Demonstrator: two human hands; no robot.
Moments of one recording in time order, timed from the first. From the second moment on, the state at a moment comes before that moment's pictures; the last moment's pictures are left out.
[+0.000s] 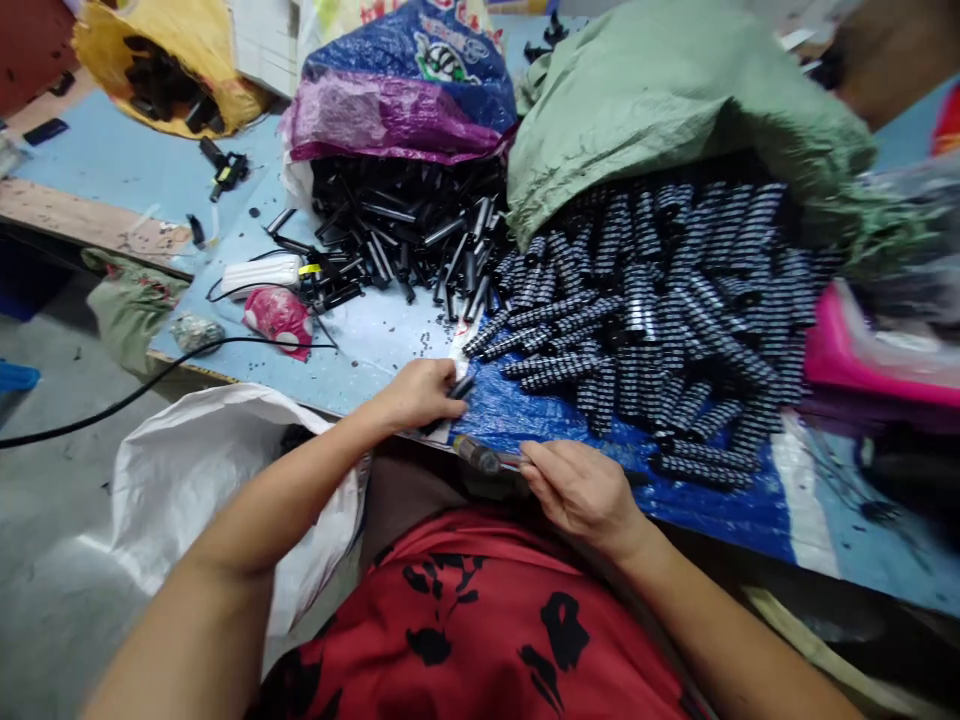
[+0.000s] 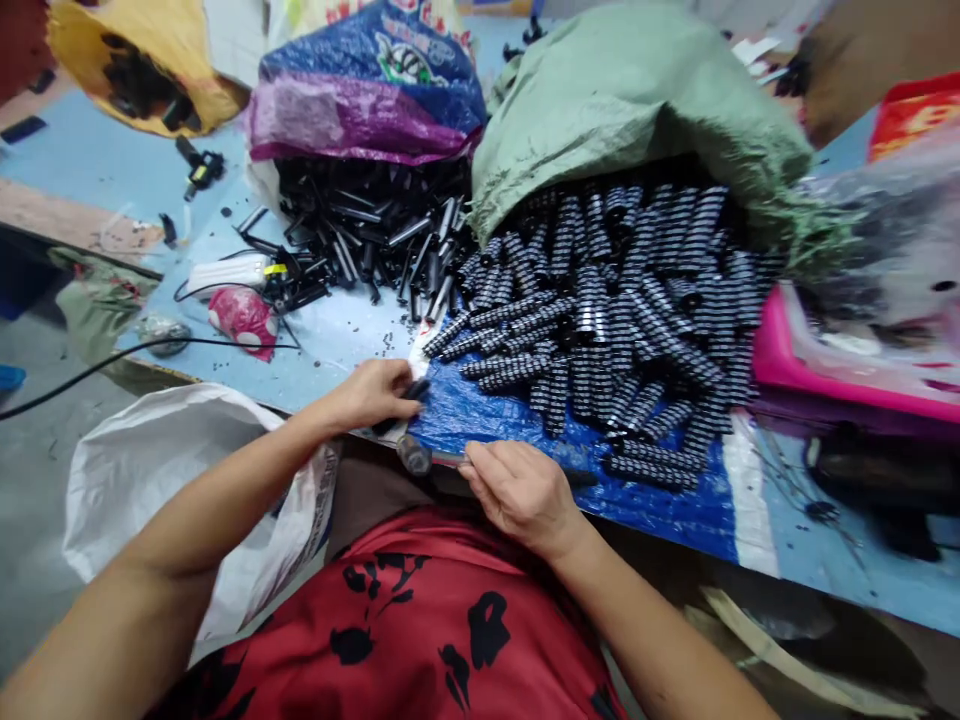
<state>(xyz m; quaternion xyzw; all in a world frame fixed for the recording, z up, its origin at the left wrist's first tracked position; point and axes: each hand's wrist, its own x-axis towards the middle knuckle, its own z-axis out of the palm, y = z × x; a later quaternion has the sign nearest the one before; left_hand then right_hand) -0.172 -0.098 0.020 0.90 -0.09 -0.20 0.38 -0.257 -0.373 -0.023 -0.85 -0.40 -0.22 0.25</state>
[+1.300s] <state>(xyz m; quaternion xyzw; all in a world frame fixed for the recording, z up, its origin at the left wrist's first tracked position) -0.104 -0.075 0.016 0.88 0.10 0.22 0.41 -0.214 -0.386 -0.003 -0.51 0.19 0.04 0.84</state>
